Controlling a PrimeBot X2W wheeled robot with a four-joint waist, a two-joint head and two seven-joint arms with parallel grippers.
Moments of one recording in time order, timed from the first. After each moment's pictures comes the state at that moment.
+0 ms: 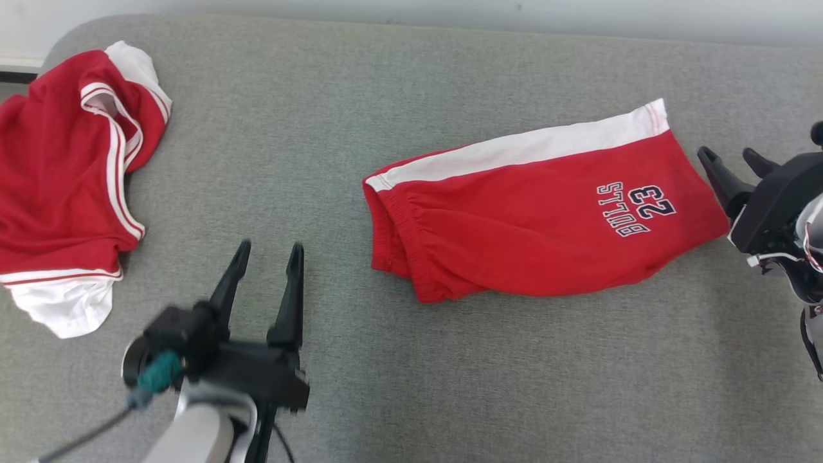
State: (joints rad) left arm -0.43 0.30 -0.49 0.25 -0.65 0.09 -0.26; right arm -0.73 -0.48 0.20 0.56 0.66 0.13 0.39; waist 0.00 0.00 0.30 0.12
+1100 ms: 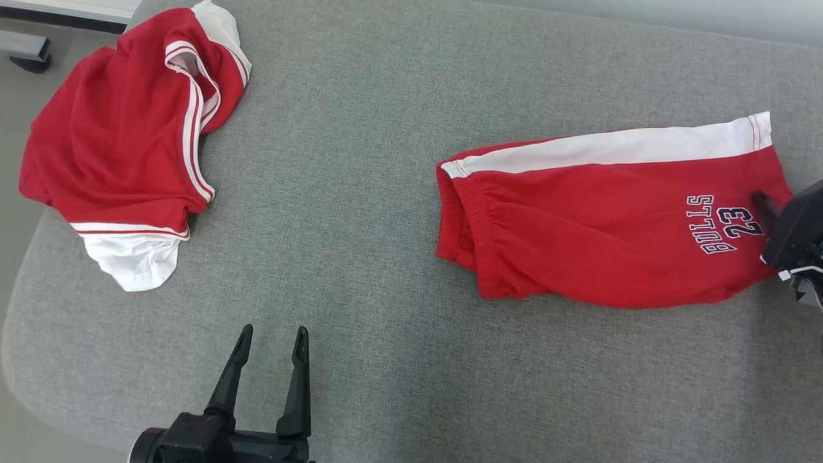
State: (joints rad) left arm -0.05 0.07 -0.19 0.07 -0.24 -0.04 -0.26; right arm -0.71 -0.36 -0.17 0.68 0.31 0.13 0.57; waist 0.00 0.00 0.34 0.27
